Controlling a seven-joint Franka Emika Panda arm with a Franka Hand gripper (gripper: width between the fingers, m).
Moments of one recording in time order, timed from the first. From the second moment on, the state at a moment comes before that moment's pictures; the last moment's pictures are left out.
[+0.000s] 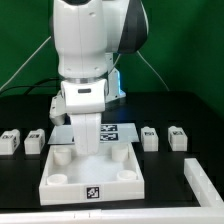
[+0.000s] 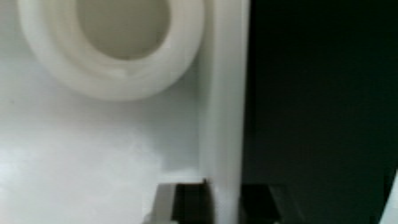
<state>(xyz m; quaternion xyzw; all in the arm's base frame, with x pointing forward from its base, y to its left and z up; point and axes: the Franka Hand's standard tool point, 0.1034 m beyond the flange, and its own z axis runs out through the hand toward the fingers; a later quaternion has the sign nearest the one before) 0.427 -0.025 0.016 -0.69 -0.72 0.05 0.06</state>
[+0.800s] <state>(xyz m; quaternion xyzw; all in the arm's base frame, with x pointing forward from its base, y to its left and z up) 0.466 0.008 0.016 -0.70 -0.71 0.03 0.05</state>
